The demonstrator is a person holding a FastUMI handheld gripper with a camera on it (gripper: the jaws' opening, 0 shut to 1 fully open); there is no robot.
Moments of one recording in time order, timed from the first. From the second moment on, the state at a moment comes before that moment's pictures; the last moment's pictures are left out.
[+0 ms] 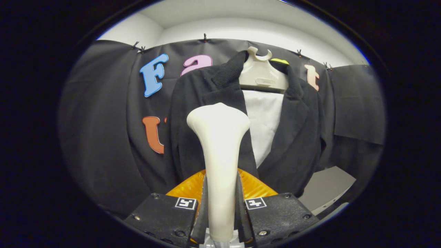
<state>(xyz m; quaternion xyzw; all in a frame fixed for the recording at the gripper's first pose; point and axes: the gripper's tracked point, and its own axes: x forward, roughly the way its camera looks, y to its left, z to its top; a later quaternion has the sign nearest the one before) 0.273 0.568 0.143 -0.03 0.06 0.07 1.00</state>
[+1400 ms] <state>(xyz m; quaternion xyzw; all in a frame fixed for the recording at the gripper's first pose) 0.245 0.535 -0.031 -0.07 0.18 0.06 0.98</state>
